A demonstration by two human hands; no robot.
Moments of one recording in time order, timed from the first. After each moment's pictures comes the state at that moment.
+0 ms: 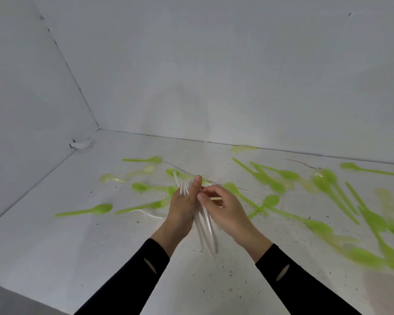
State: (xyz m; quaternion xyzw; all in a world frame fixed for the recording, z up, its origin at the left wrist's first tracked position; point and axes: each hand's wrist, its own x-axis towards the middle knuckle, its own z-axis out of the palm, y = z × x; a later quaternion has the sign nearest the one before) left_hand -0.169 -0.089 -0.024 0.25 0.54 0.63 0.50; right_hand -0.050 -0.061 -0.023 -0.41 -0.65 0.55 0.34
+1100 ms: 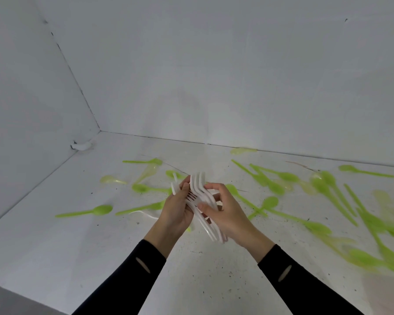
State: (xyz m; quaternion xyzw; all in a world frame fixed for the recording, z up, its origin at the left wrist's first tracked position) left_hand -0.187 -0.083 -0.038 0.10 0.44 0.67 0.59; right_hand -0.045 -0.064 -0.017 -0.39 -0.64 0.59 0.29
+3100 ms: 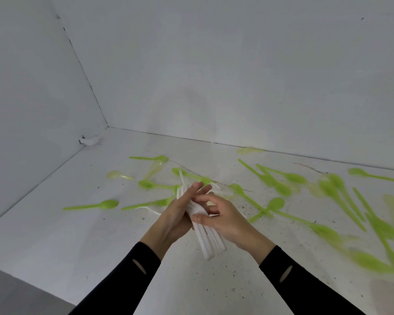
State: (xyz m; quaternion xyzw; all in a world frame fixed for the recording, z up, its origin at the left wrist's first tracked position) left_hand -0.191 -0.108 -0.023 0.14 0.45 0.60 0.65; right_hand -0.050 -0.067 -0.029 -0.32 -0.68 0.62 0.21
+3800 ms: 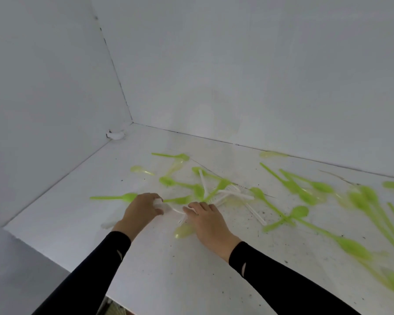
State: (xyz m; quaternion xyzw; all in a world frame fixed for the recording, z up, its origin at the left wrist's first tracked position) left_hand -0.338 -0.153 -0.070 0.44 0.86 0.19 0.17; right_hand -0.136 -0.071 -0.107 -0.22 -0.96 0.07 0.15
